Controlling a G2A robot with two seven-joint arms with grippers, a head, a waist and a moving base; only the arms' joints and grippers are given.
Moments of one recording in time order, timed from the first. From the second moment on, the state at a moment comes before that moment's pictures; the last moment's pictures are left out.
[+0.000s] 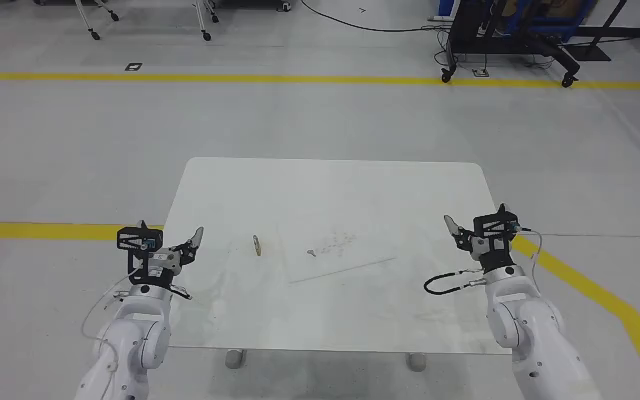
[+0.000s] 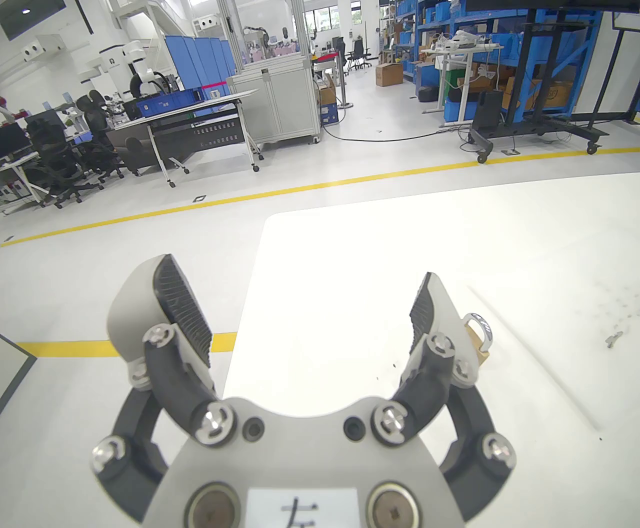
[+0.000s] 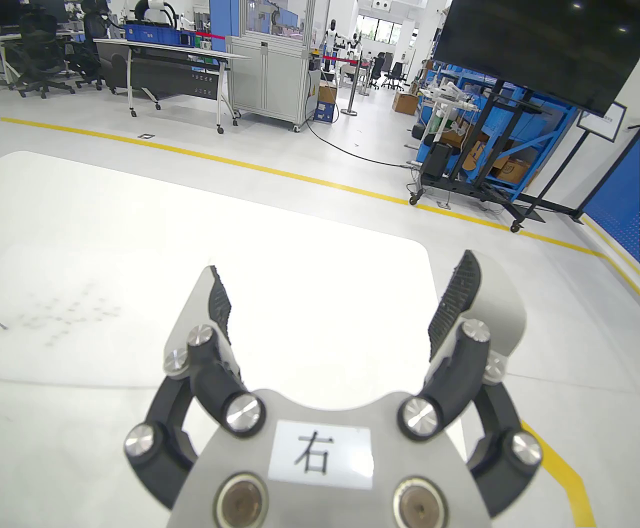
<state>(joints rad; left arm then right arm) 1.73 -1.15 -1.60 -1.80 1.33 0.00 0.00 -1.73 -1.15 1.60 -1.80 -1.33 0.00 0.00</state>
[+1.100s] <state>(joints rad) 1.73 -1.15 -1.60 -1.80 1.33 0.00 0.00 -1.30 -1.17 1.25 -1.51 -1.34 -0.58 0.21</state>
